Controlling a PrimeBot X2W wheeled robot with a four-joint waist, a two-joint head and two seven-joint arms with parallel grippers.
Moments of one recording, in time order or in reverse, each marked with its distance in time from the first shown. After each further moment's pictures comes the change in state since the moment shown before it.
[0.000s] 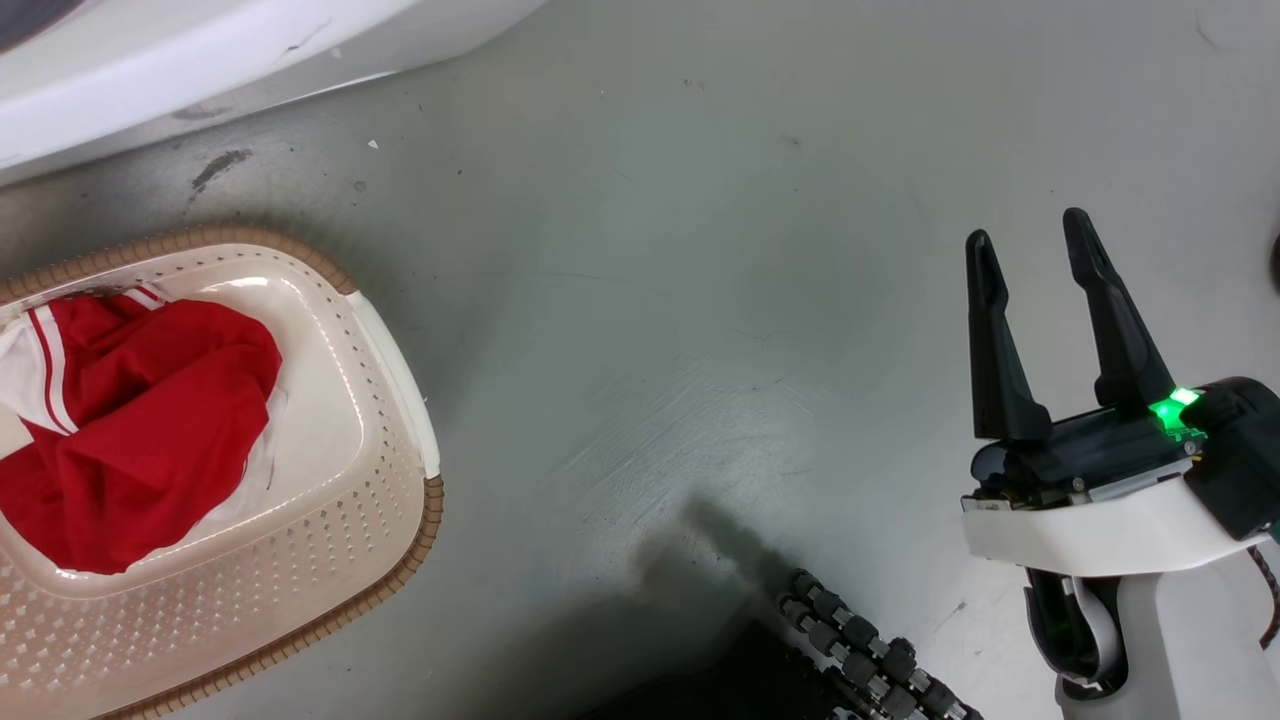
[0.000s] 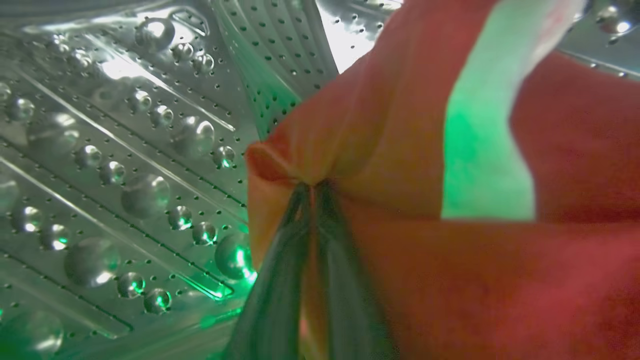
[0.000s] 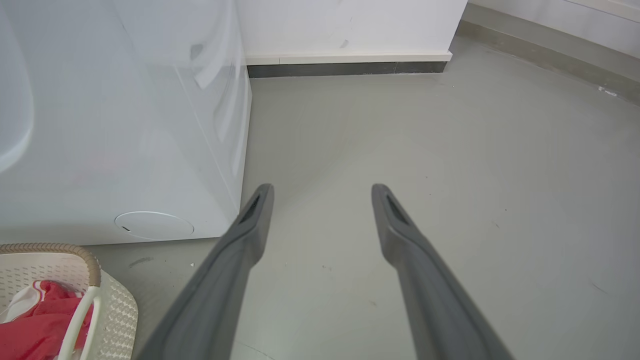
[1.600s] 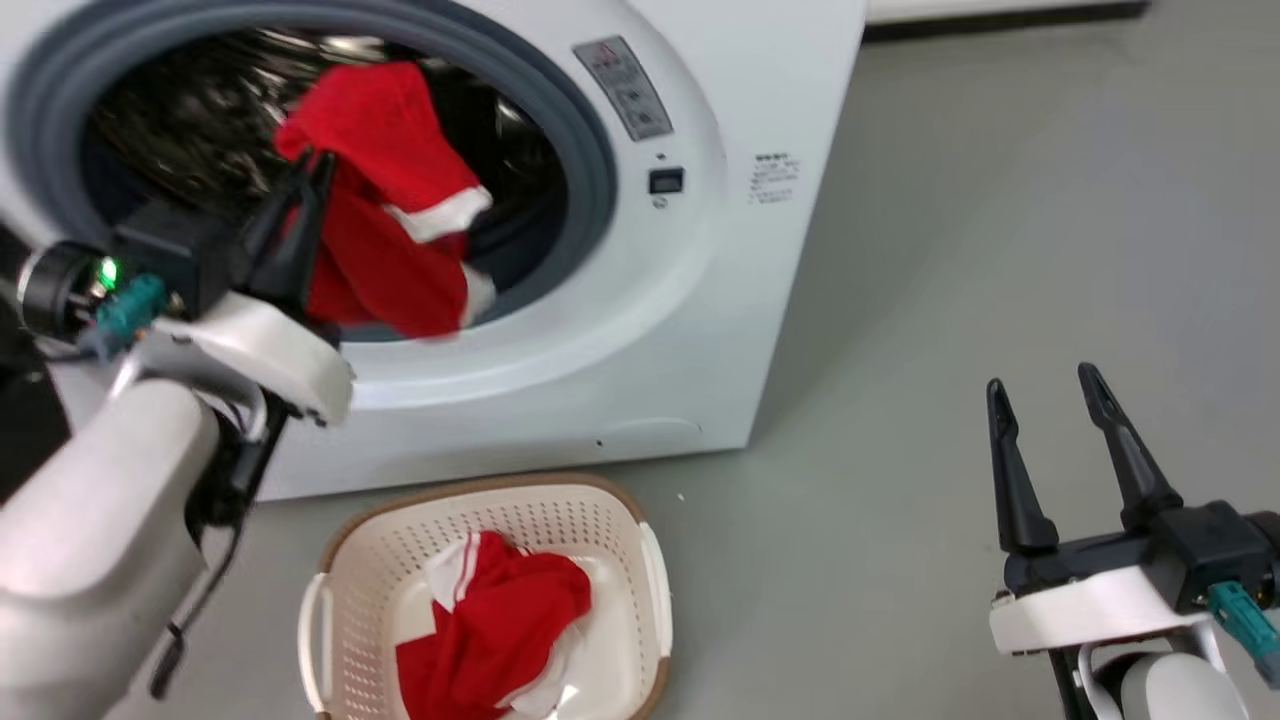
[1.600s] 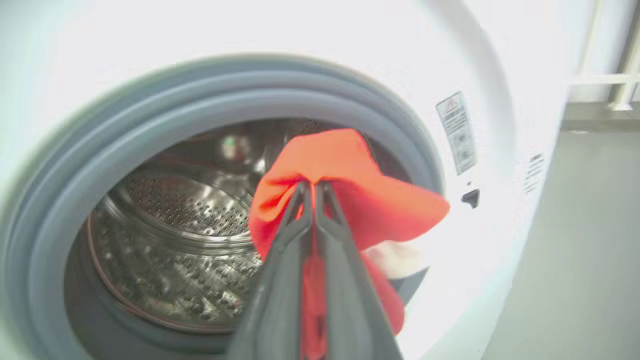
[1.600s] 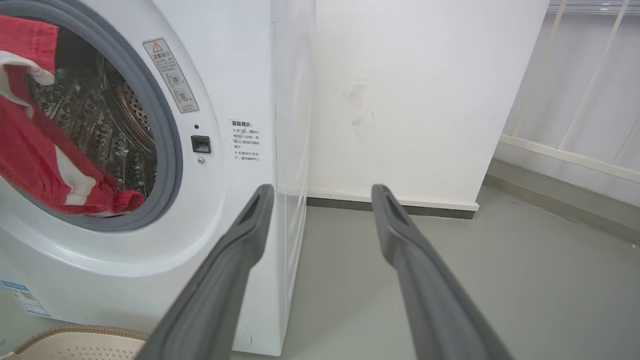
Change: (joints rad) left arm 0.858 -0.026 -0.271 -0.540 -0.270 0.229 -0.878; right arm 0.147 0.001 -0.111 0.132 -0.223 0.000 0.000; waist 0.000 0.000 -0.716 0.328
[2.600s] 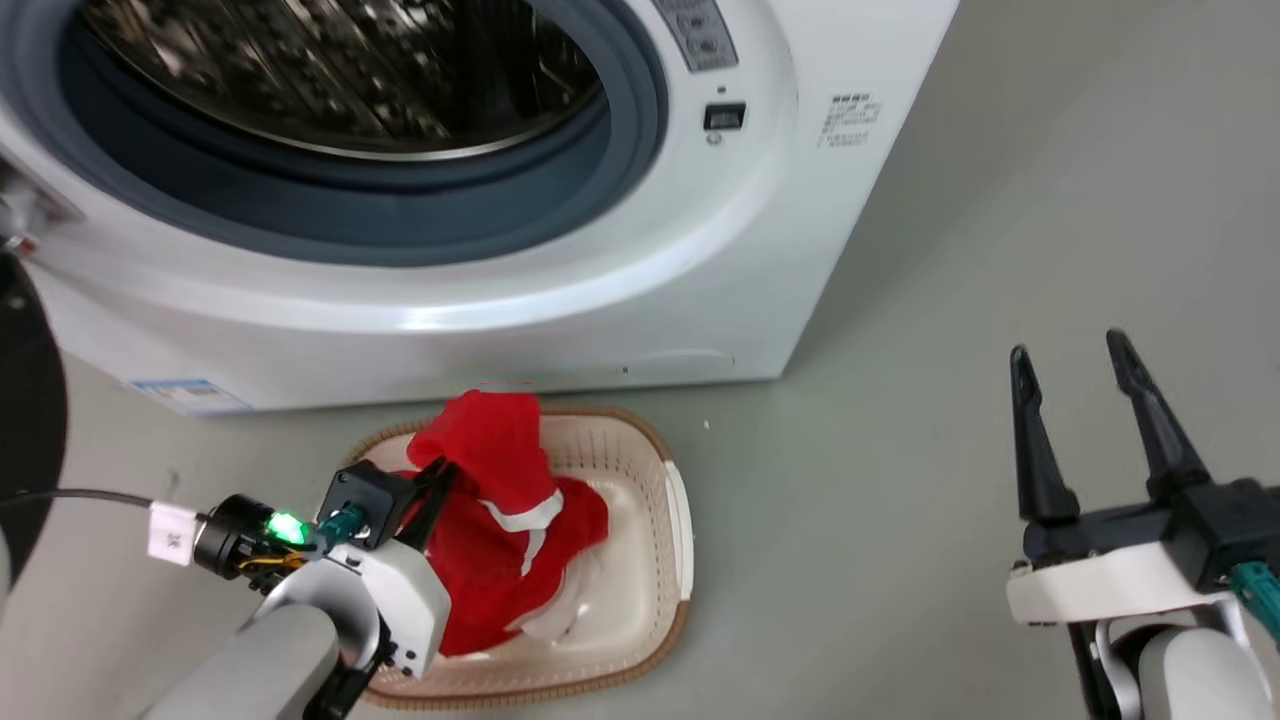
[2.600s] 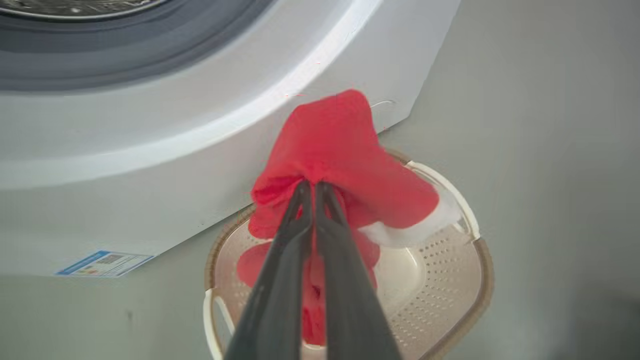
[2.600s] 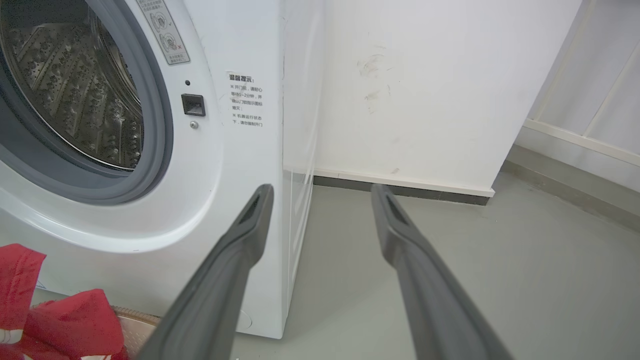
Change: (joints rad) left arm 0.273 -0.081 -0.183 0.067 0.054 0.018 0.075; right arm -0.018 0.000 -0.026 -0.021 -0.034 0.000 0.000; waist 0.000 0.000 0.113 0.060
